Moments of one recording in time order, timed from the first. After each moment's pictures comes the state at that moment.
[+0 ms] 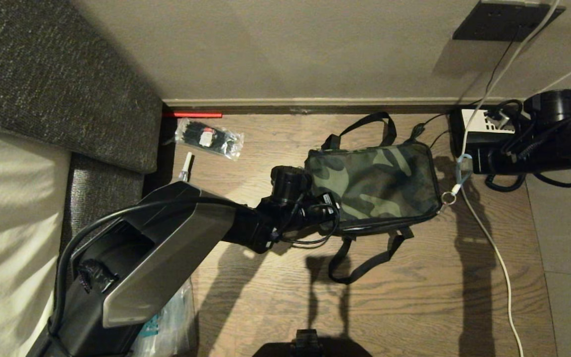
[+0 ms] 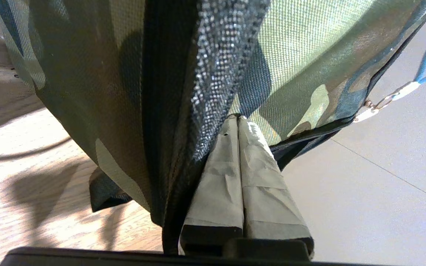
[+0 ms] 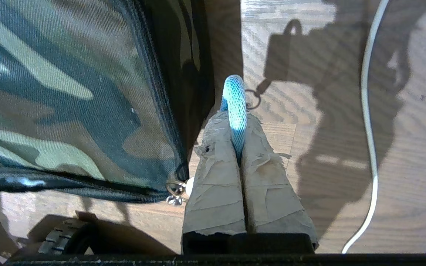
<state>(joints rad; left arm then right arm) -0.62 2.52 -1.68 -0.47 -0.20 -0.72 -0.17 2.00 -1.55 0.13 0.28 -0.08</state>
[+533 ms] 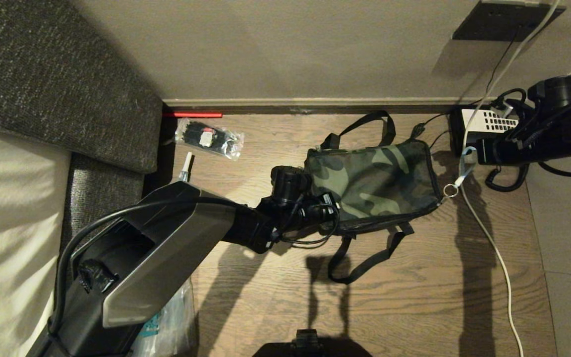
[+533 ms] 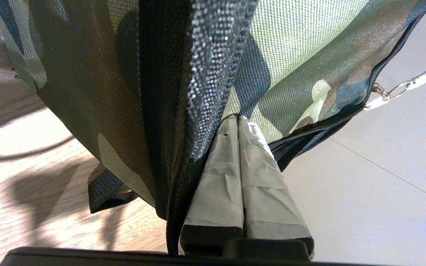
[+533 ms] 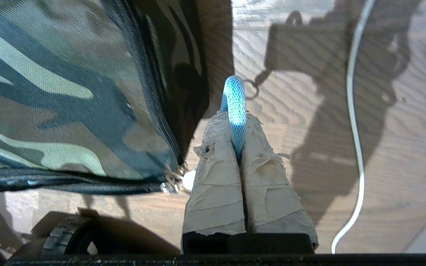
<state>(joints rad) -0.62 2.52 -1.68 -0.47 -0.20 -0.72 -0.19 2.02 -1.69 0.28 0.28 -0.09</state>
